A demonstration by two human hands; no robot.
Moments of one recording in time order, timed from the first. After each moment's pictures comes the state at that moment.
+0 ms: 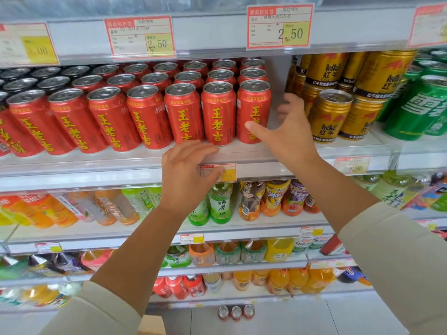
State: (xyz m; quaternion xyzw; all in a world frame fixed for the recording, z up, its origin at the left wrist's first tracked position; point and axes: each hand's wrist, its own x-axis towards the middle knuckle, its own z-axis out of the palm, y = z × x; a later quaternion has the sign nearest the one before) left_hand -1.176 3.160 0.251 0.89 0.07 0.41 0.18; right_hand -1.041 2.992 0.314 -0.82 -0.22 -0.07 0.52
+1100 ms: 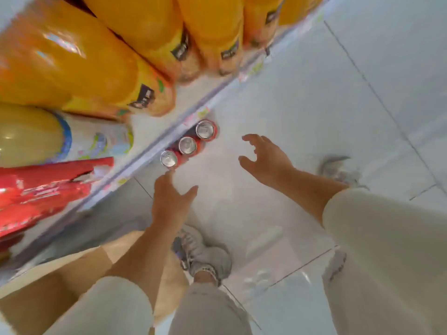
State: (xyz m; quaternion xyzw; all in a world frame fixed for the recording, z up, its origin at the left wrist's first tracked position) left_hand -1.263 3.041 -0.531 0.87 0.29 -0.29 0.25; right_hand -1.196 2.815 -0.534 -0.86 0.08 0.37 0.35
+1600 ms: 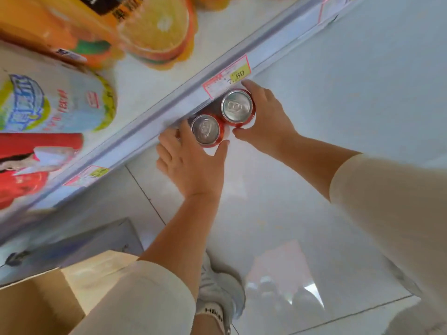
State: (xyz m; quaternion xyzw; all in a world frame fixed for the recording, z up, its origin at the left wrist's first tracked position) left_hand -1.226 3.025 -0.674 0.95 0.30 -0.05 0.09; right_hand -1.147 2.899 -0.702 -0.85 0.02 0.31 0.42
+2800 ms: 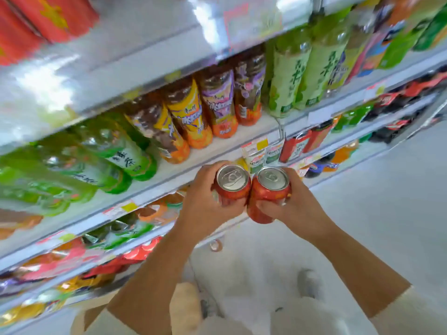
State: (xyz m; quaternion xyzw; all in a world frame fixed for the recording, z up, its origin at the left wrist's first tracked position) left_hand -1.163 2.988 0.071 0.87 0.02 0.06 0.48; right_hand -1.140 2.787 0.072 -0.76 -0.02 0.18 0.62
